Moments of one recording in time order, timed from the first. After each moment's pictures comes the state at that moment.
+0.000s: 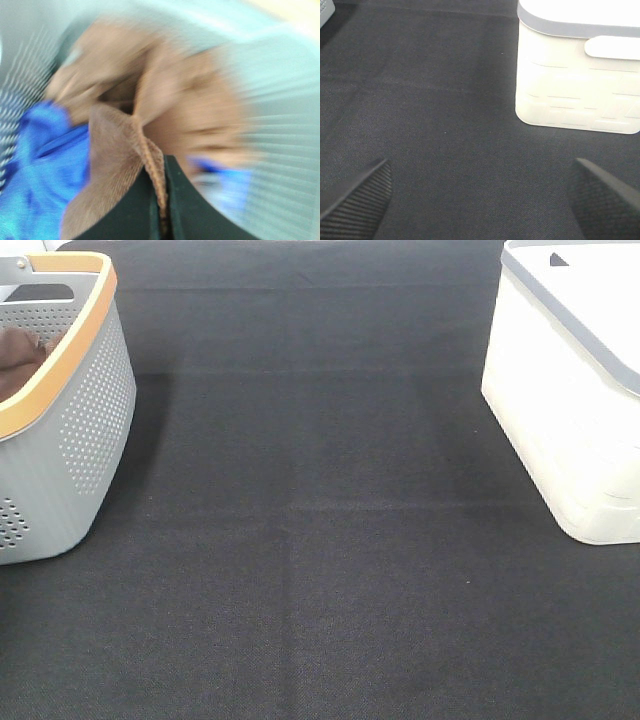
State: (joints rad) left arm 0.24 2.07 -2.03 -0.33 1.03 -0.06; right arm 0.00 -0.01 -0.50 0.15 1.07 -0.17
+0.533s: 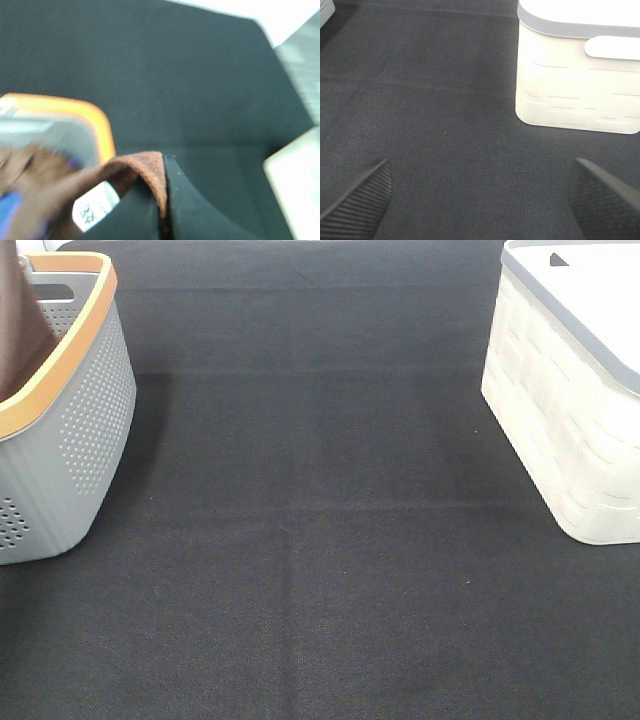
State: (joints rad) left arm 0.11 1.77 -2.03 -0.56 0.98 0.12; right arm 0.00 -0.01 -0.50 0.15 1.07 -0.17
